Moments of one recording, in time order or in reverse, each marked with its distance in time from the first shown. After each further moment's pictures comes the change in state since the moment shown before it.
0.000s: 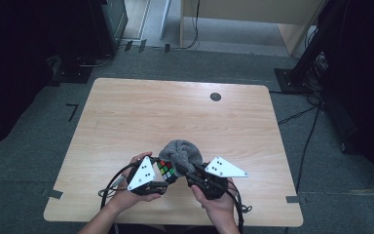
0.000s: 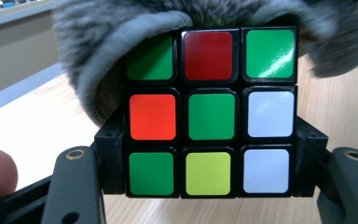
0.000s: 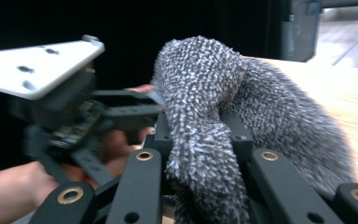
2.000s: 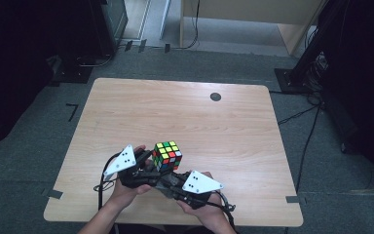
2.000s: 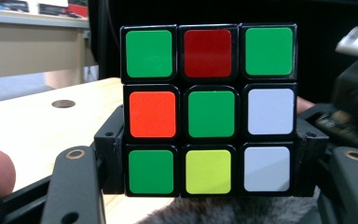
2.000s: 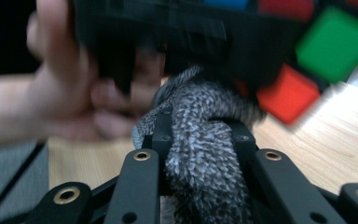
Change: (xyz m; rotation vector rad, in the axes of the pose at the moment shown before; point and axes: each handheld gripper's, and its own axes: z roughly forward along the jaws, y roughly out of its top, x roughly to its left) left arm 0.020 0.008 -0.014 -0.223 -0.091 -0.294; right arm 0.020 -0.038 0.033 0.041 0.109 -0.288
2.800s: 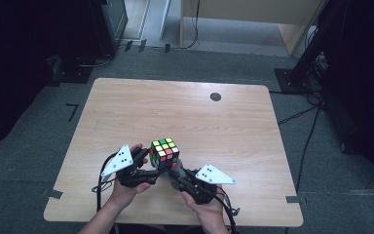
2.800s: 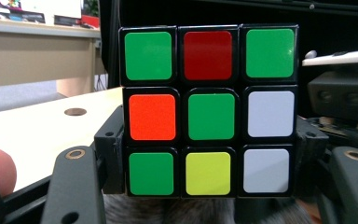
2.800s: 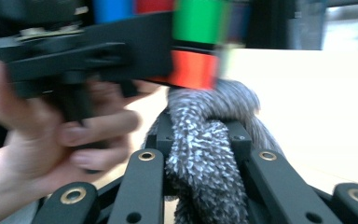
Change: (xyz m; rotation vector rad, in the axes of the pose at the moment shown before) left arm 0.002 0.004 -0.005 -0.037 0.022 -0.006; right arm -0.011 -0.001 -0.009 -0.075 -0.100 0.317
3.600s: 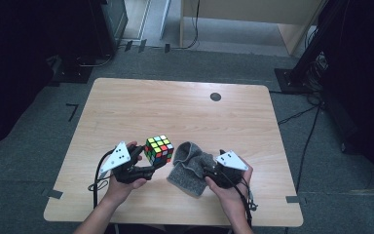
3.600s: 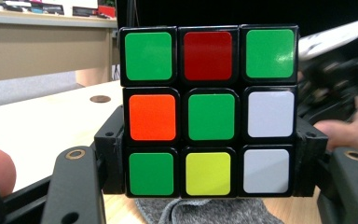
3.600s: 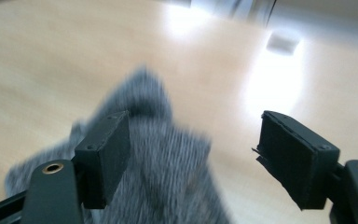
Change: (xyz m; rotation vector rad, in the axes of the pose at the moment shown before) left arm 0.017 -0.004 -0.007 0.049 0.071 0.023; right arm -0.068 0.008 -0.024 0.221 -0.529 -0.154
